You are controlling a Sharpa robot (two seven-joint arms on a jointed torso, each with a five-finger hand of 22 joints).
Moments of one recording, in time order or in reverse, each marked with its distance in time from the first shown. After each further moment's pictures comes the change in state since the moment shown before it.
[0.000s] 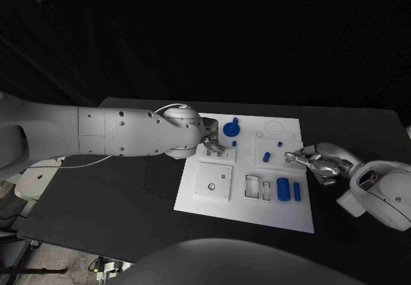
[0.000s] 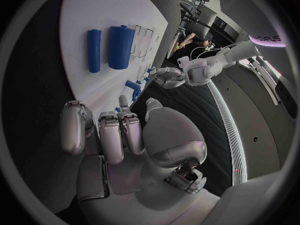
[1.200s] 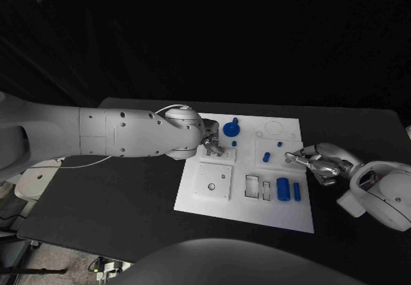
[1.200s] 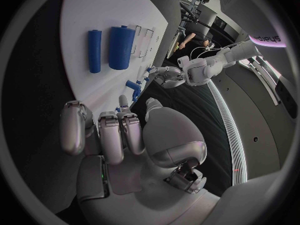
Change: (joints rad) left arm -0.005 0.004 0.000 -0.001 -0.008 0.016 -0.001; left_hand 0.000 0.000 0.008 -0.003 -0.011 0.000 0.000 0.000 0.001 0.000 0.000 0.000 0.000 0.000 0.000 0.000 0.000 0.000 0.000 0.000 0.000 0.000; right arm -0.002 0.000 0.000 -0.001 0.000 0.000 0.001; right_hand 0.000 0.000 0.000 0.000 0.000 0.000 0.000 0.000 0.000 0.000 0.000 0.000 0.000 0.004 0.004 0.000 0.000 0.000 0.000 0.000 0.000 0.001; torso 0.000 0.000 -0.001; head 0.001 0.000
